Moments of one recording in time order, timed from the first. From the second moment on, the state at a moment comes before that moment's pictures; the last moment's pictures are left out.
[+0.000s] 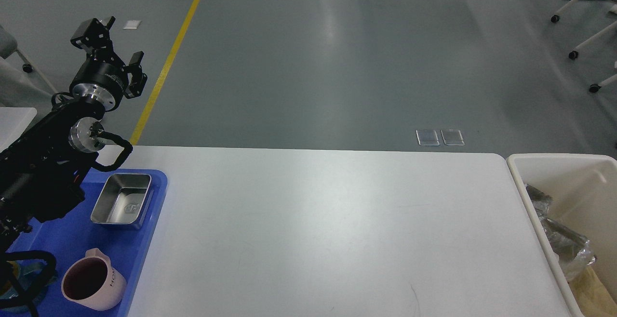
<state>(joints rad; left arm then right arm) -0.90 0.32 -0.80 -0.58 0.15 -0.07 -0.26 0.29 -0.59 1.12 0.56 -0.17 -0.09 0.08</state>
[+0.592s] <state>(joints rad) -0.93 0.33 -0.79 -0.58 0.15 -0.15 -0.27 0.82 -0.19 1.18 0.55 -0.16 -0.09 0.09</state>
